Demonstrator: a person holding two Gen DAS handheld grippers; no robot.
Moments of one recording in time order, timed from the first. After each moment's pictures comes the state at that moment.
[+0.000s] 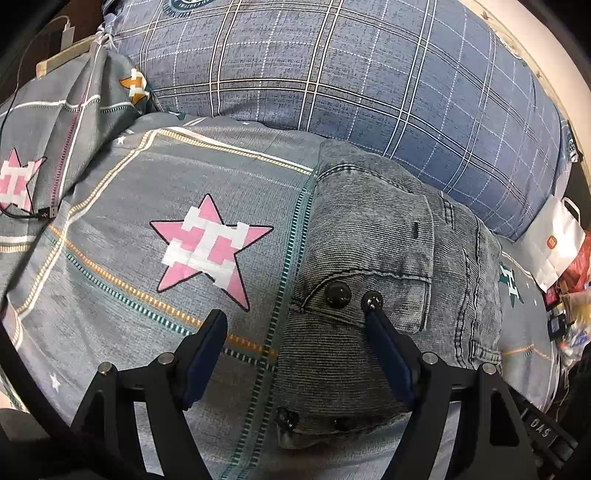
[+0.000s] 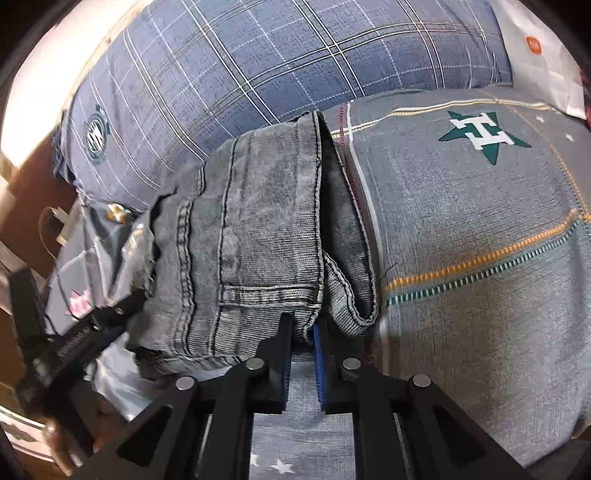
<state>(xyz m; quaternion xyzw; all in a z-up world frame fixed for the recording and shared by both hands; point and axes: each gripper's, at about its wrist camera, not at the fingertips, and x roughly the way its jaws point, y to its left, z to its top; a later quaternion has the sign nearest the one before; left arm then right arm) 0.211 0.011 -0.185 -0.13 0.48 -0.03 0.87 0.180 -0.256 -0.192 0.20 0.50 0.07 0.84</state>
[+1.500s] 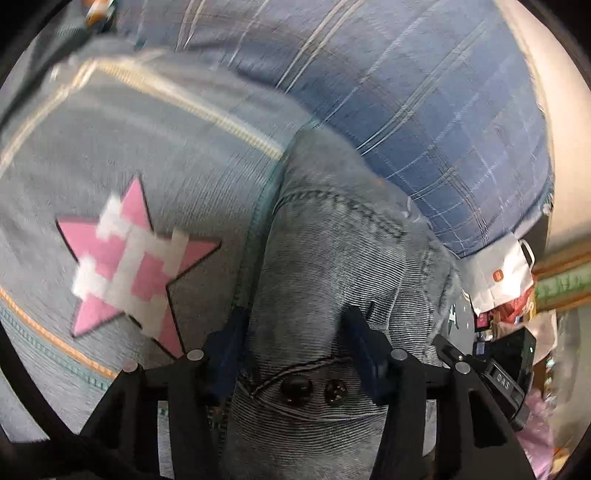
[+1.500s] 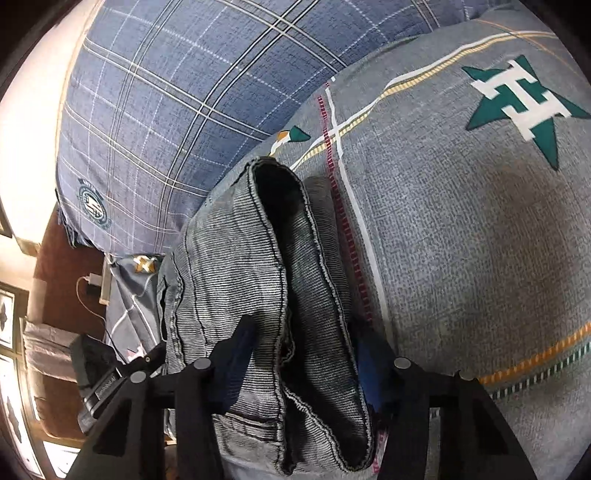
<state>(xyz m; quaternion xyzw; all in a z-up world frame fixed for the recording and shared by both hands) 0.287 0.041 -0.226 -0.30 0.55 -0.13 0.76 0.272 -0.291 -0.222 0.36 0.53 0.12 0.76</state>
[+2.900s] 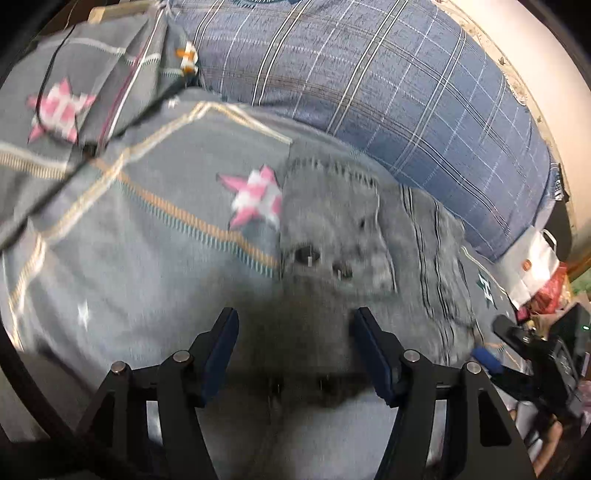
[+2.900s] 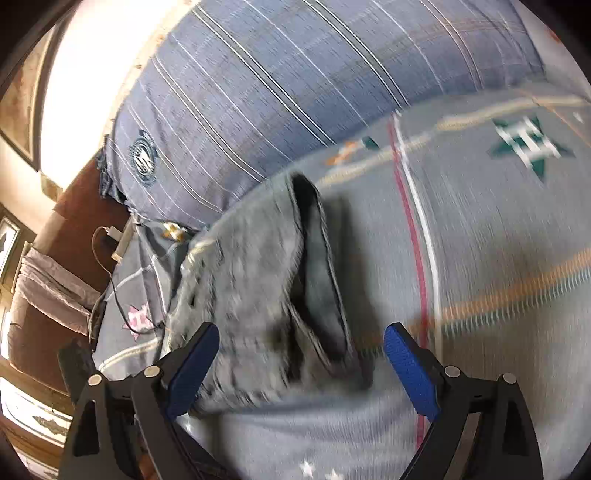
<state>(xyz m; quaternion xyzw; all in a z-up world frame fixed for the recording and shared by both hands) 0.140 0.091 -0.194 -0.23 0.47 -0.04 0.85 0.192 -0.232 -0.188 0.29 0.46 0.16 0.82</state>
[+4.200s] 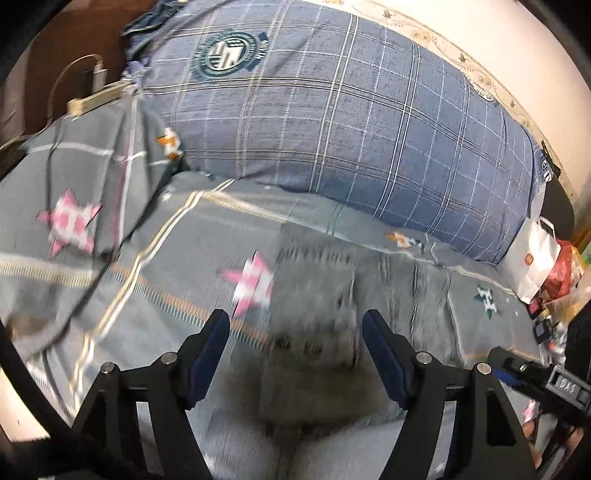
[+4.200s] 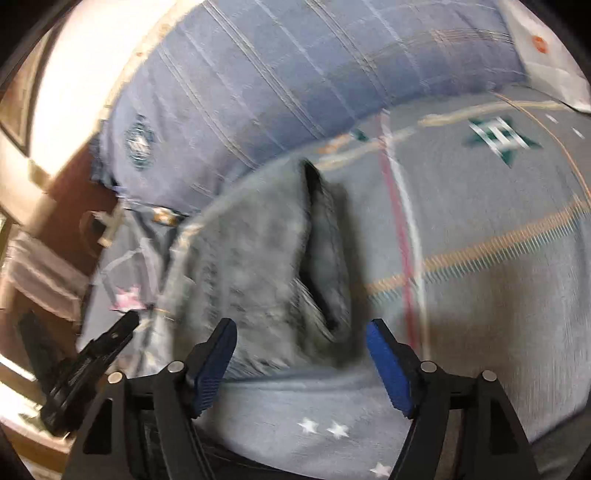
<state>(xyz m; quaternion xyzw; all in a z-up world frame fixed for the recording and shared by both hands) 0.172 0.085 -0.113 -0.12 0.41 -0.04 0.90 0.174 -0.230 -0.160 0.25 0.47 0.15 0.84</state>
